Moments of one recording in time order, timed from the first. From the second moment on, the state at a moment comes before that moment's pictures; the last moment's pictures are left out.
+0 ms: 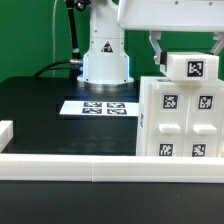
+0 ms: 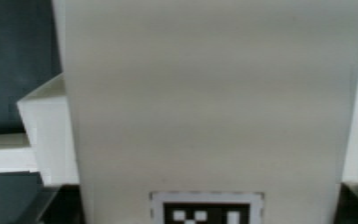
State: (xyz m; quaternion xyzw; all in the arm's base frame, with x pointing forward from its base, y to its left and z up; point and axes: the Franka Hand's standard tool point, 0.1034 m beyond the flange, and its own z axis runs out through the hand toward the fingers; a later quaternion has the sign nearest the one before) arm 0.606 0.079 0.156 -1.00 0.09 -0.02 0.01
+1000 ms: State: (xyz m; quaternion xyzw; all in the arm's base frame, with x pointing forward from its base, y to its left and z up) arm 0.607 0.085 0.154 -0.77 0.64 -0.03 0.04
